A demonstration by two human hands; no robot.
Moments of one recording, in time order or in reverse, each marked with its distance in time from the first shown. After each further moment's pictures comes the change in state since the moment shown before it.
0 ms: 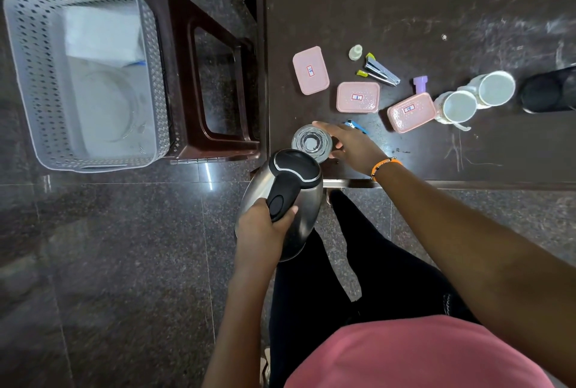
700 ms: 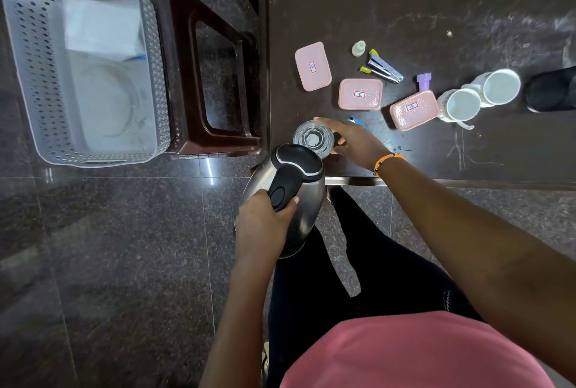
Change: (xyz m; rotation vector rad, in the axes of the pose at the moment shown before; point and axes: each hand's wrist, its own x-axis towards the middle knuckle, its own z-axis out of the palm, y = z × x) left_hand 0.006 0.008 0.000 0.056 0.048 -0.043; right_hand 0.004 0.000 -0.004 0.007 0.000 -0.003
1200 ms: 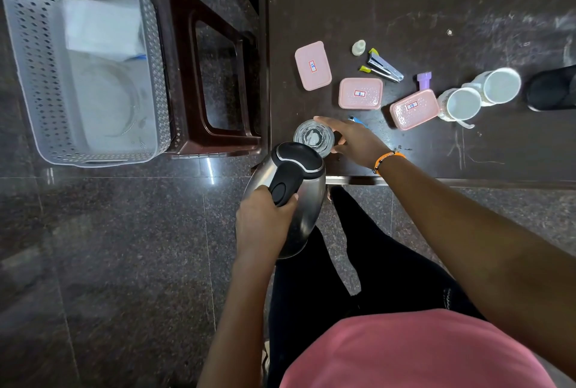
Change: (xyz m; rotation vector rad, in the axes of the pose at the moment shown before) left_hand 0.000 0.008 -0.004 0.044 -0.007 -0.016; right_hand 0.001 0.000 -0.001 -0.029 -0.010 0.004
